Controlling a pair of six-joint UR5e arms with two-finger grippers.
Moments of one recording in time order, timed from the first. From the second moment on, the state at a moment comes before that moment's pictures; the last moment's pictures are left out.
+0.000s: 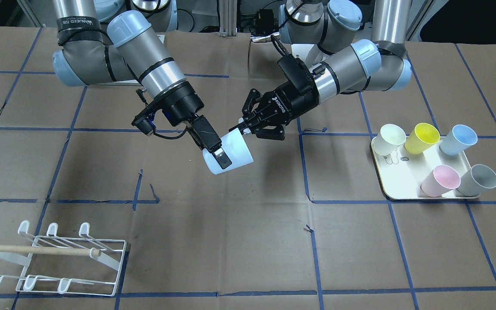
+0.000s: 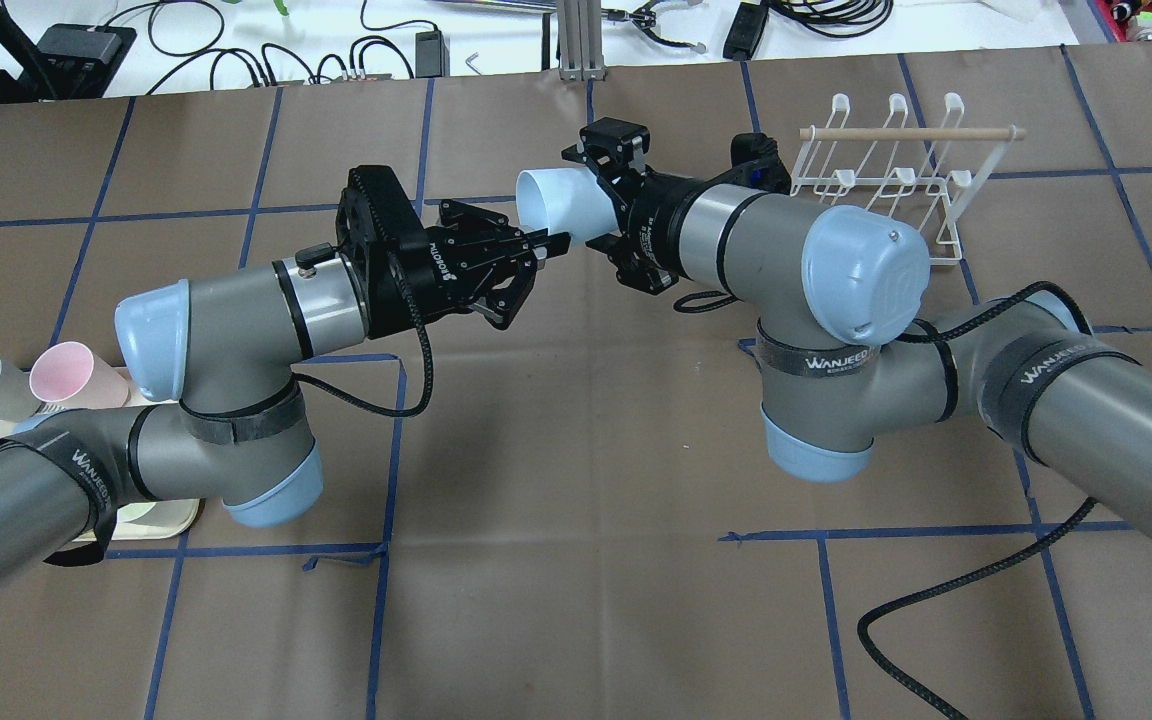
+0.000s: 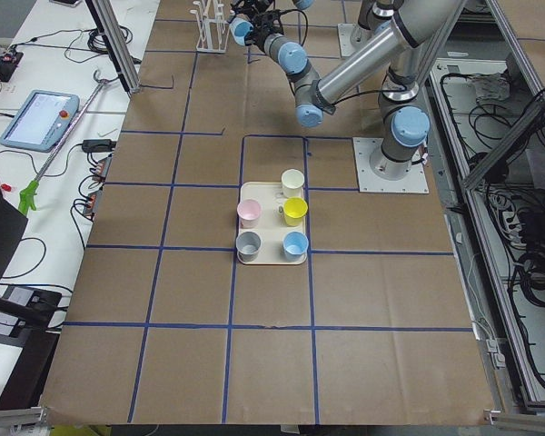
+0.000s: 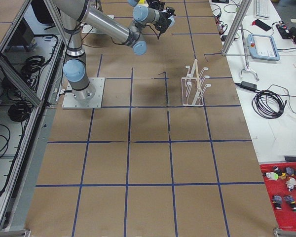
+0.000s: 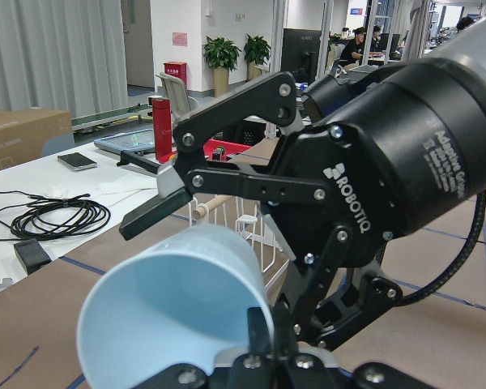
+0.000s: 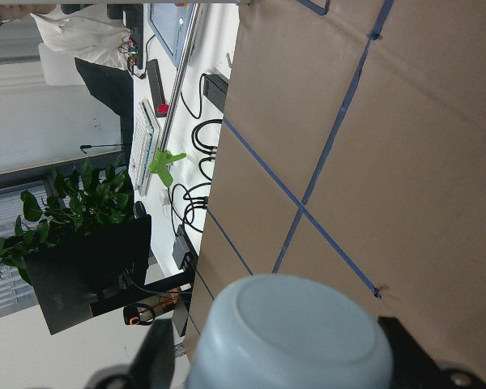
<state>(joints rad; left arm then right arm) -1.54 -1.77 -2.24 0.23 0.50 0.53 1.77 -1.36 2.07 -3.26 -1.11 1.48</state>
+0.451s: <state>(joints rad) -1.54 -1.77 -2.24 0.23 0.50 0.53 1.77 -1.35 2.07 -3.26 -1.11 1.47</state>
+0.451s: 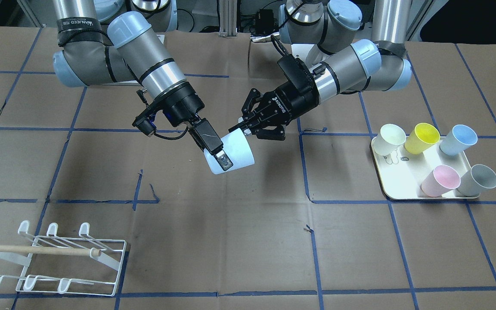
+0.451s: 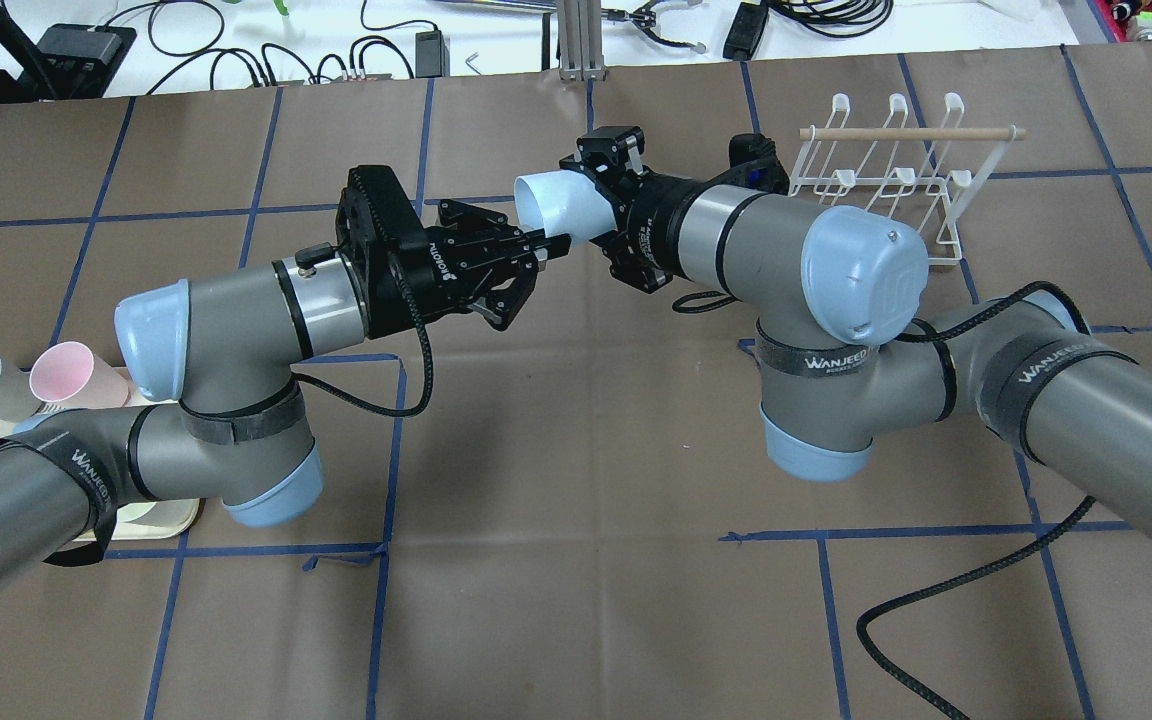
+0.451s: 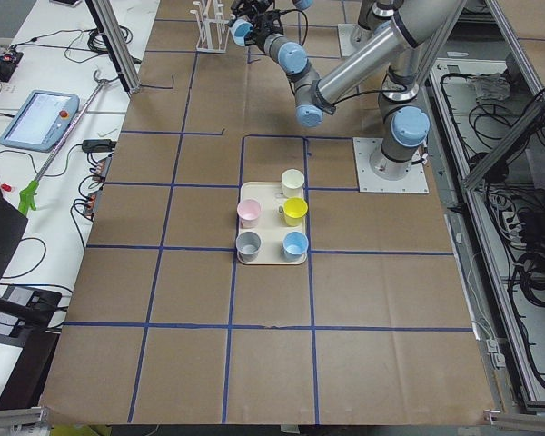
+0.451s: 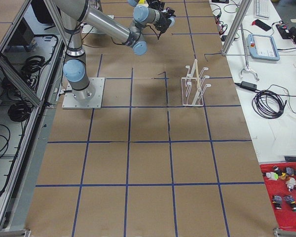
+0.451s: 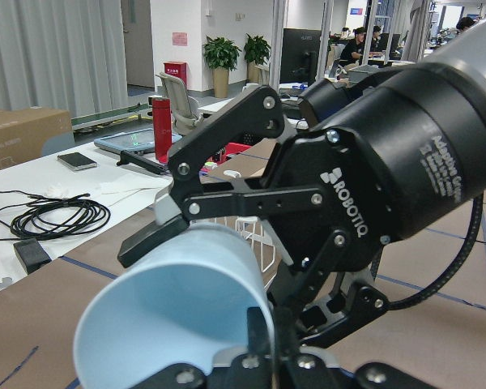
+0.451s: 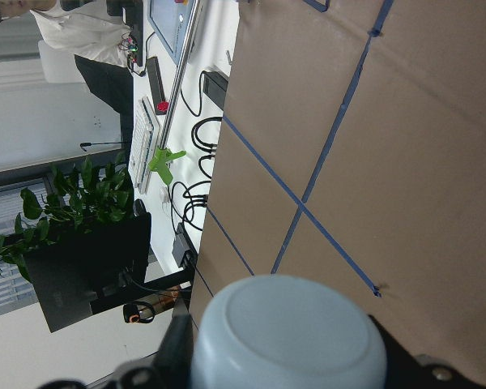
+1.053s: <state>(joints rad) -1.54 -1.77 -2.24 0.23 0.51 0.51 1.77 -1.35 2.07 -3.26 -1.10 1.47</state>
